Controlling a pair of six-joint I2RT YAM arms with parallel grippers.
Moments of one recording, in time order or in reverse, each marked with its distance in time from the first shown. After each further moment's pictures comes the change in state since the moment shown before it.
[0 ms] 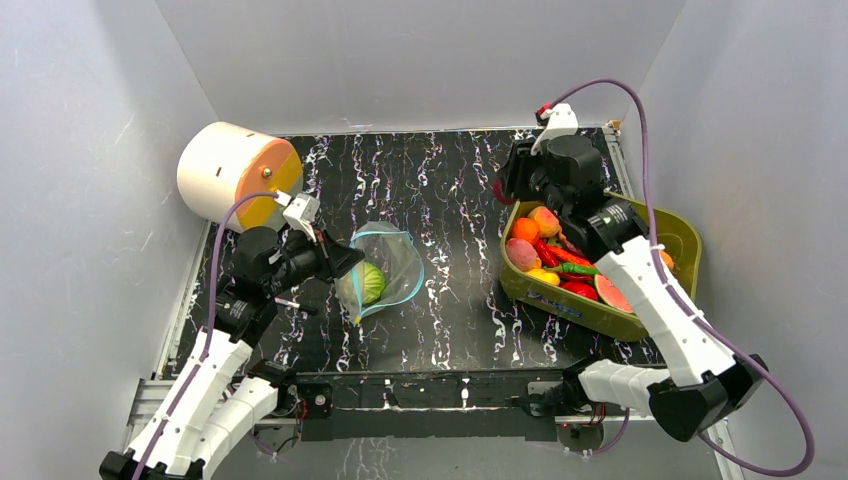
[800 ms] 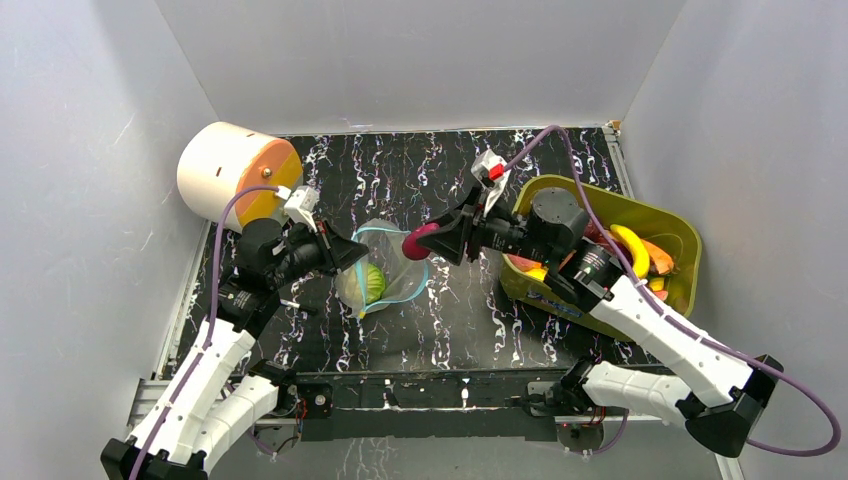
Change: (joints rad) left arm 0.000 0.066 0.033 0.015 -0.001 -0.140; right arm 0.332 -0.177 -0.286 0.486 -0.598 0.038
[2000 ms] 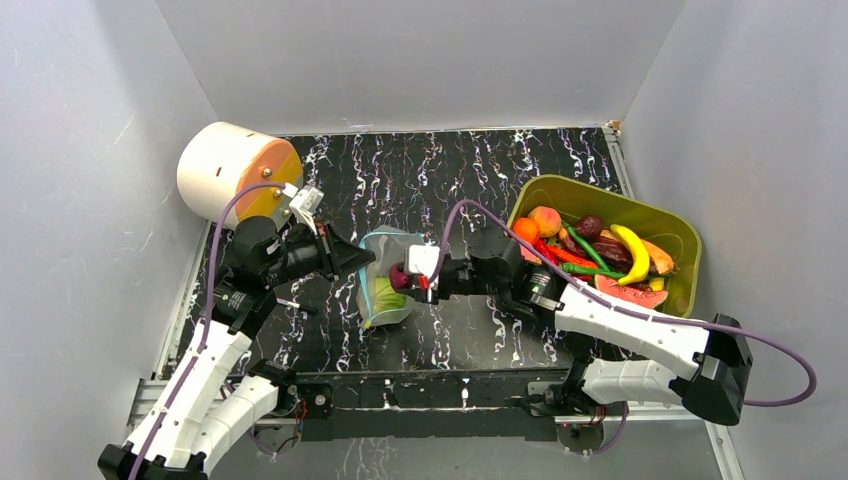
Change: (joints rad) left arm 0.000 -0.009 0.044 -0.006 0.185 -0.013; right arm 0.230 0.117 -0.172 0.076 0.020 -0.724
